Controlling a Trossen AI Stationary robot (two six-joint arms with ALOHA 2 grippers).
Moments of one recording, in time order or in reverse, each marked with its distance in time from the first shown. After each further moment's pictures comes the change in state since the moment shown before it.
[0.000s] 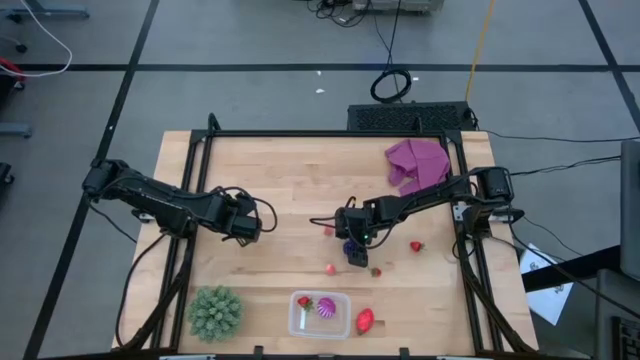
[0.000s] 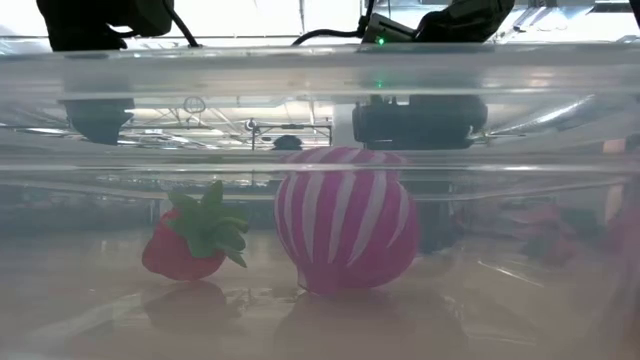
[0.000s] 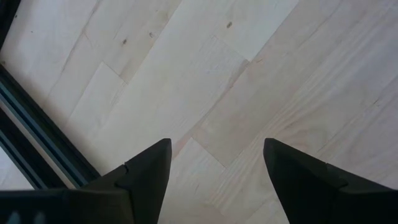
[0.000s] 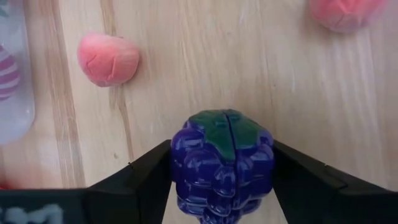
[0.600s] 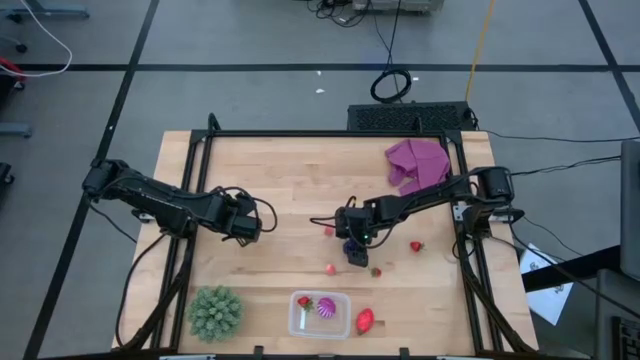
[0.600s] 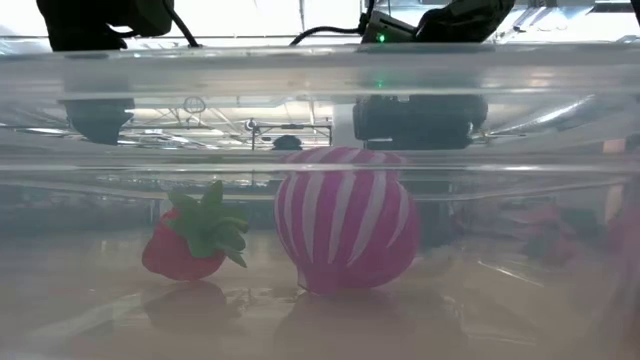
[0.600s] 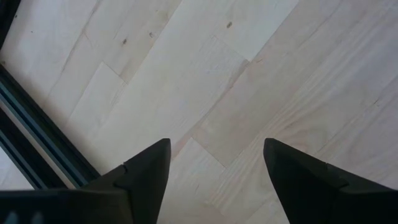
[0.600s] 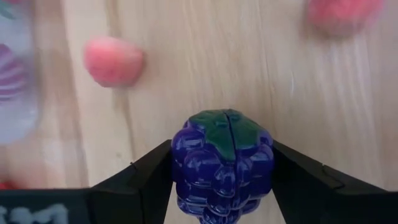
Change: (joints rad) left arm 0.000 0.000 0.000 0.000 0.000 0.000; right arm 0.000 -0.015 0.000 -0.003 0.000 0.000
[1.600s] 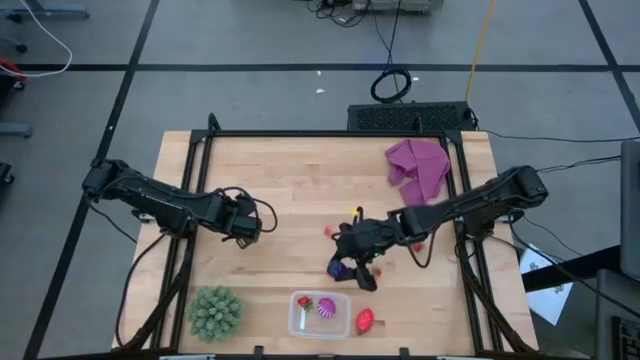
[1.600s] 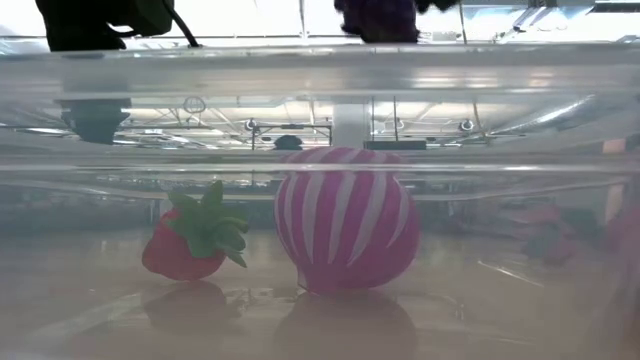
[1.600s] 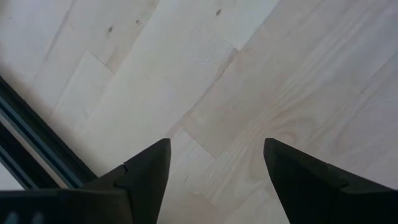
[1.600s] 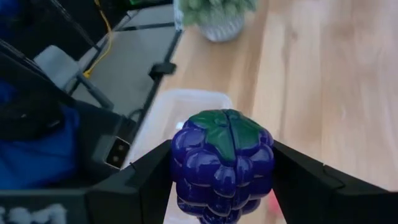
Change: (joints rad) left arm 0.000 0.000 0.000 0.005 0.051 -0.006; right arm 0.230 -0.243 0.064 0.269 0.060 -0.023
